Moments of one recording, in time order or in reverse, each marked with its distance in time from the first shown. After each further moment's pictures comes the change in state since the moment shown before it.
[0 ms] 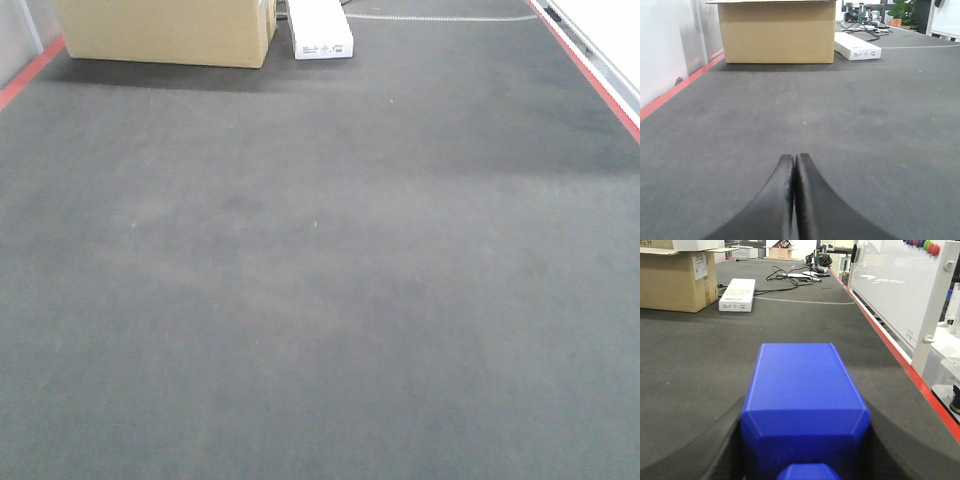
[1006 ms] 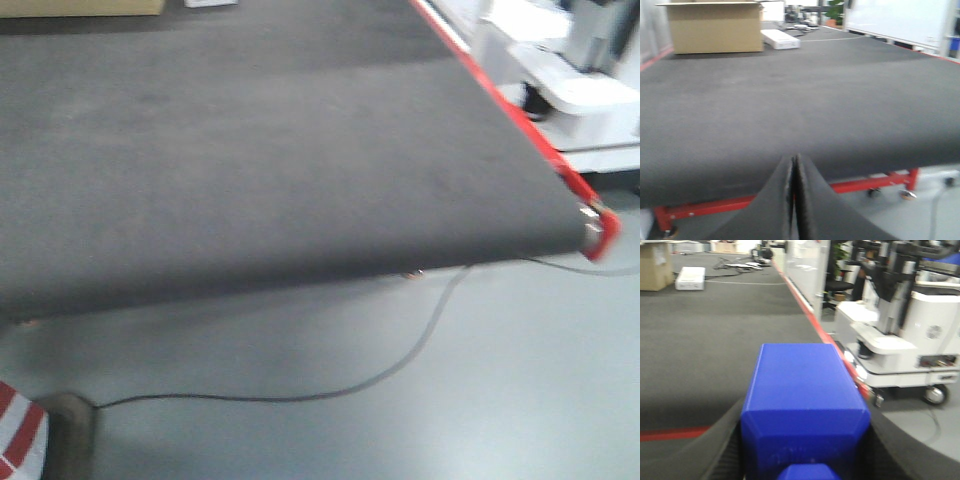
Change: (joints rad) arm 0.000 0.000 0.000 0.000 0.002 0.001
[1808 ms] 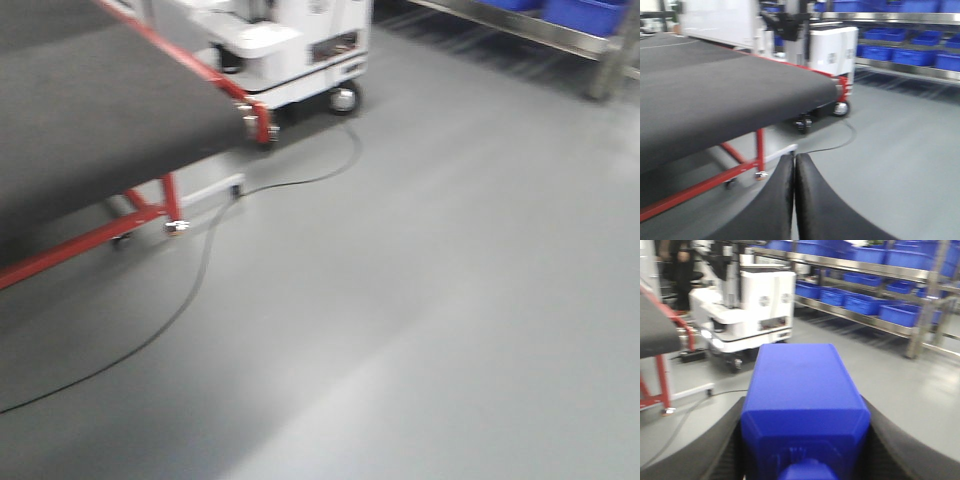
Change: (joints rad) arm 0.000 0.000 0.000 -0.001 0.000 0.000
